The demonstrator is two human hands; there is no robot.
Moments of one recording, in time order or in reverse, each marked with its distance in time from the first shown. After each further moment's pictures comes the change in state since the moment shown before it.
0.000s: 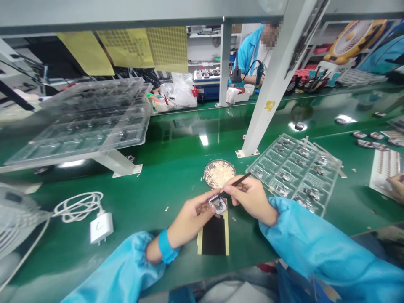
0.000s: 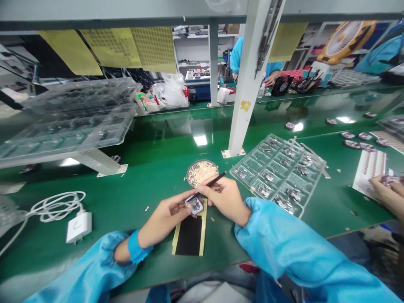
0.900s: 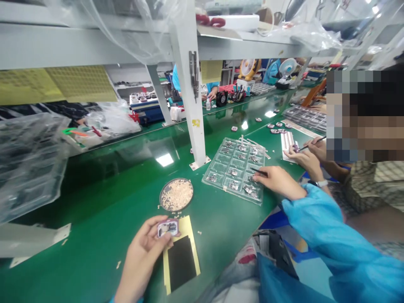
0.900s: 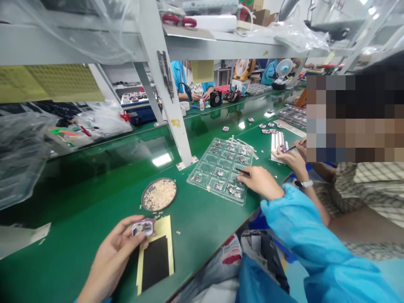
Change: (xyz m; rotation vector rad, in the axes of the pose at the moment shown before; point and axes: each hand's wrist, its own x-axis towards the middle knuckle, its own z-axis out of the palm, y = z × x) left_hand 0.000 0.007 -0.004 0.120 0.187 -0.003; right_hand -0.080 -0.037 -0.216 -1.323 0.352 0.282
